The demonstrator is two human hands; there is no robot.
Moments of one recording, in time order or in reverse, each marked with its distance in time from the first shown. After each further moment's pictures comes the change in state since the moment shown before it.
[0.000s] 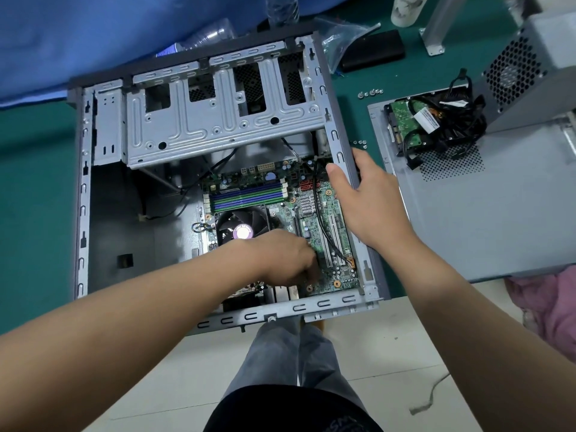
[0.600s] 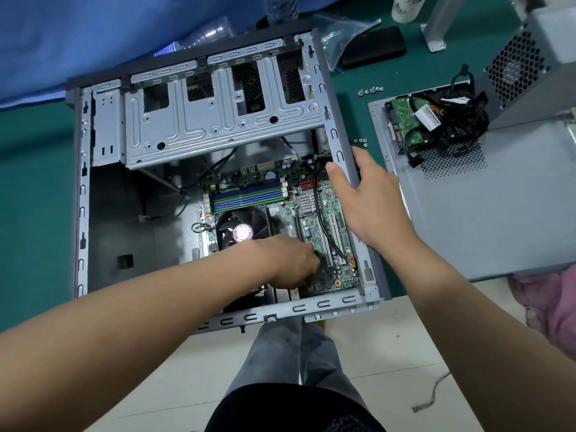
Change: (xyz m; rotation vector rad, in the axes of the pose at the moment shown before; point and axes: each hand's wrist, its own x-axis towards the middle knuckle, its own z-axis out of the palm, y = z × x) left_hand 0.011 0.007 0.002 0.084 -0.083 0.018; right_hand 0.000 0.000 -0.001 0.032 0.002 0.004
